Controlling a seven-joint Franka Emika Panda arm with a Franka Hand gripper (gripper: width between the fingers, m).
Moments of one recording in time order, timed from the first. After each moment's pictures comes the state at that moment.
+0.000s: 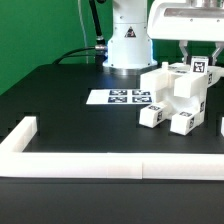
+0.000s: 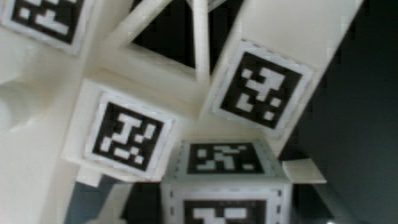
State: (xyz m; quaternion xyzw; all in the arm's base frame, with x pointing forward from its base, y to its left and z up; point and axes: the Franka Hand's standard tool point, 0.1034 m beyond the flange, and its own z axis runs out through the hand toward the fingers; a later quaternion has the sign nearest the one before) arm 0.498 0.105 0.114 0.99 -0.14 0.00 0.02
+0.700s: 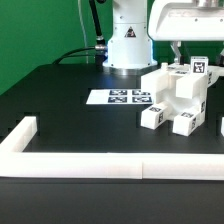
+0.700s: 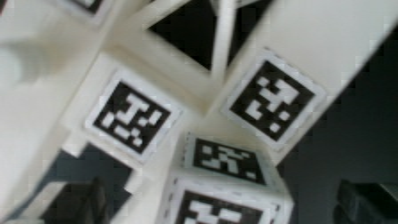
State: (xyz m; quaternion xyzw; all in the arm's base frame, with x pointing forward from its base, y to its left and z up) arm 0.499 0.107 0.115 1.00 0.08 0.00 0.02
